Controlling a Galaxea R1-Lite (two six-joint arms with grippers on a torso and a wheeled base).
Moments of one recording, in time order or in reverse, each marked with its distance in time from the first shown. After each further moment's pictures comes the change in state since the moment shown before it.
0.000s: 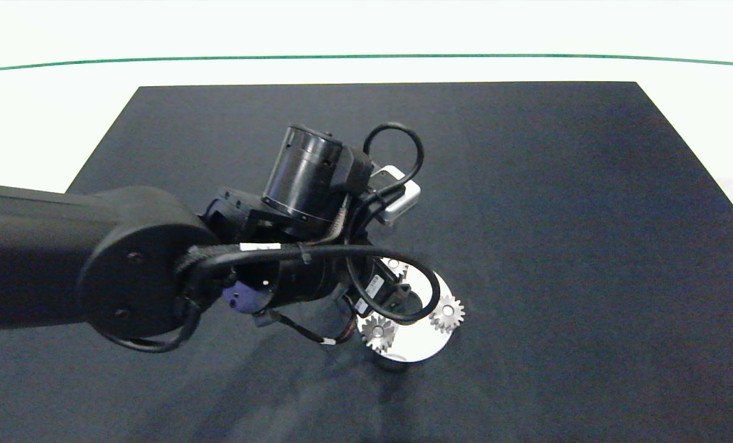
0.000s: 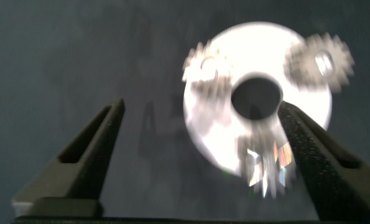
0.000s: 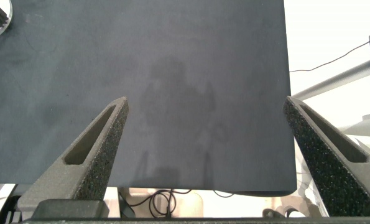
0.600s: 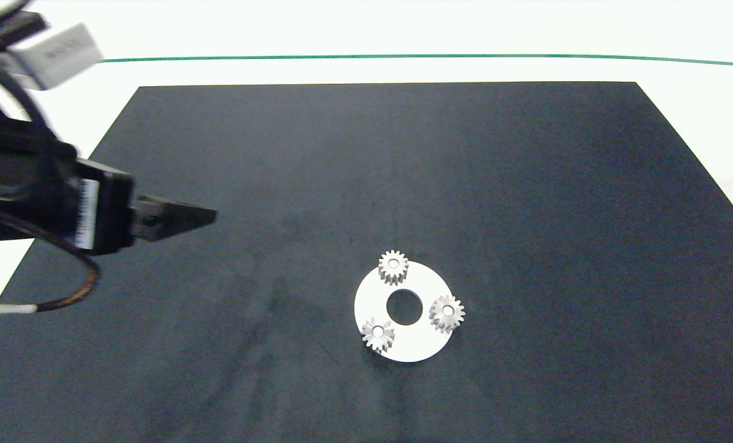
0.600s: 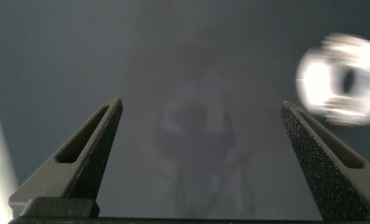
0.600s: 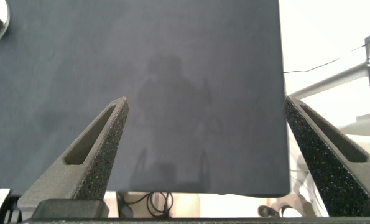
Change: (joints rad) left arm 0.373 -0.519 -0.031 0.443 0.034 -0.263; right arm -0.020 0.087 -0.067 0.000 -0.001 -0.005
